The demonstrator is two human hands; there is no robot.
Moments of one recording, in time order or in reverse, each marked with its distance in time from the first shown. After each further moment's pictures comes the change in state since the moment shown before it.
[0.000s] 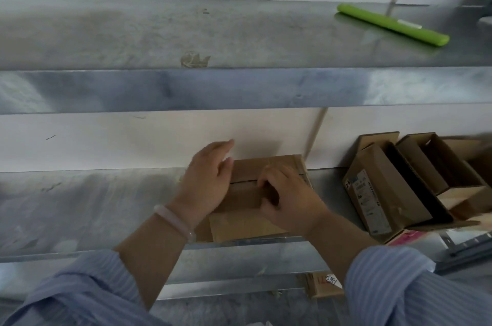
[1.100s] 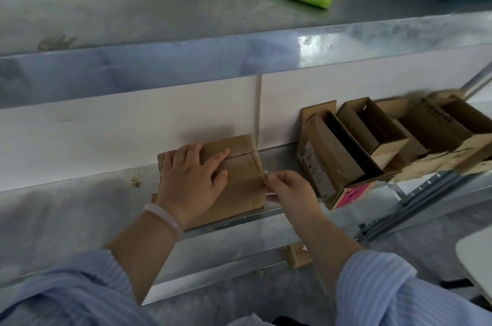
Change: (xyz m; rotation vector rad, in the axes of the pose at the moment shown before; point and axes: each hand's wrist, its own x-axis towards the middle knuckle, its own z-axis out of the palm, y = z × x) left_hand -0.008 0.029 0.058 0.653 -0.154 0.213; right_hand -0.078 0.022 -0.023 0.702 0.335 0.987
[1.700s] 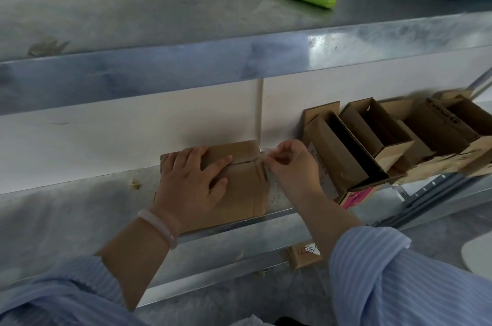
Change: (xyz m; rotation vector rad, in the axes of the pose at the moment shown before) left_hand -0.001 -0.008 0.001 -0.051 0.032 0.090; right_hand 0.030 -0.033 -0.001 -0.055 0.097 -0.209
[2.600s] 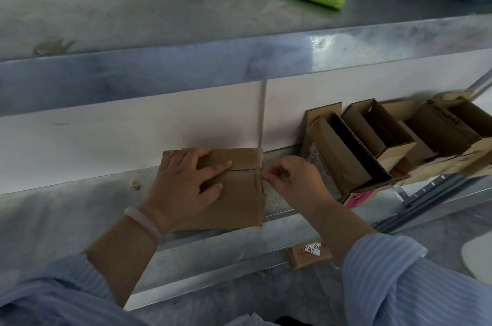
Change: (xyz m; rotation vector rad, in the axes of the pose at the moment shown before) left_hand -0.001 -0.024 -0.001 -0.165 -0.027 0.088; right_hand -0.008 0.005 -0.013 -0.467 -0.225 -0.355
